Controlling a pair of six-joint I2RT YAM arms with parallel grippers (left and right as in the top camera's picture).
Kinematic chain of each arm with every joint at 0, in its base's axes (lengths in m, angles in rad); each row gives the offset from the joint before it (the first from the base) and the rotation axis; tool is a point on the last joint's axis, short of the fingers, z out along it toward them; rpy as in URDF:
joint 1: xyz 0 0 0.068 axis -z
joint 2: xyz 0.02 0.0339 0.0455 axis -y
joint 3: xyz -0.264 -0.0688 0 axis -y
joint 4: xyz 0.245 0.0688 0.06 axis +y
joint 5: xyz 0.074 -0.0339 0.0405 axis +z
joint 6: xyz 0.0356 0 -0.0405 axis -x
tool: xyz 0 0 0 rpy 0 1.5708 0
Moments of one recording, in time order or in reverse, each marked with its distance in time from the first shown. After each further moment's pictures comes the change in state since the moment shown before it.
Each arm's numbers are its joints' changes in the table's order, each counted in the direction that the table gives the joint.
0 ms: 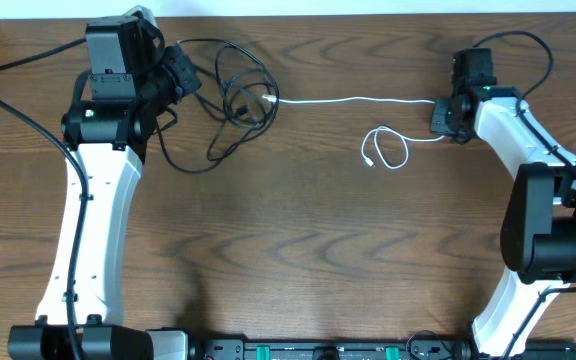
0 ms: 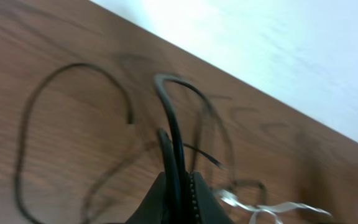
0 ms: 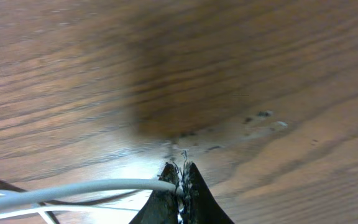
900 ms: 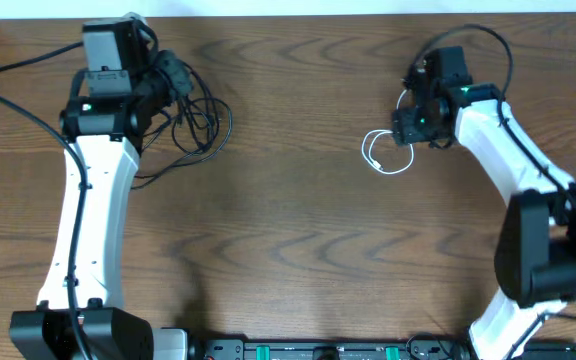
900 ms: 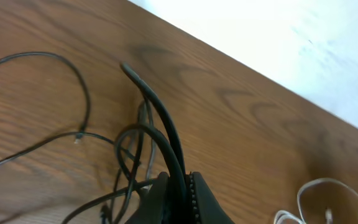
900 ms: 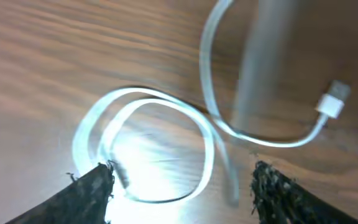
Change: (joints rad) left arm -0.021 -0.039 0.000 0.018 -0.011 -0.030; right arm -0.151 0.126 0.000 0.117 0.214 0.278
